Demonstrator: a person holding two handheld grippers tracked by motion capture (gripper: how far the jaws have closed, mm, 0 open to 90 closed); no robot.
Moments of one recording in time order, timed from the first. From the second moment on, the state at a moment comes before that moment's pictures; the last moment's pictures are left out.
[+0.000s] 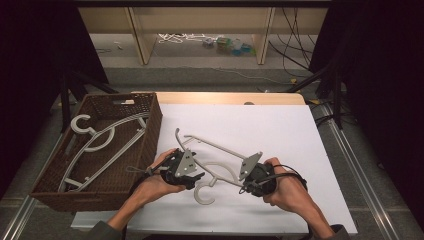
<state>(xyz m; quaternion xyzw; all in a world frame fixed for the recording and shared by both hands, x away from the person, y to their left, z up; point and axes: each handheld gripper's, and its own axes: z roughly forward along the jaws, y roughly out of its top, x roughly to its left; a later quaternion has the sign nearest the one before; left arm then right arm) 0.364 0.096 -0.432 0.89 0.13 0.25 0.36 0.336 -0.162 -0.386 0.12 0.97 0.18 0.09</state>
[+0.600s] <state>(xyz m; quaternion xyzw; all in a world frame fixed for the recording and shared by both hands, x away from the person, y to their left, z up) 0.351 0.084 -0.432 0.91 -0.02 0.26 0.31 0.334 -0.162 -0.383 0.08 0.98 0.18 0.08</state>
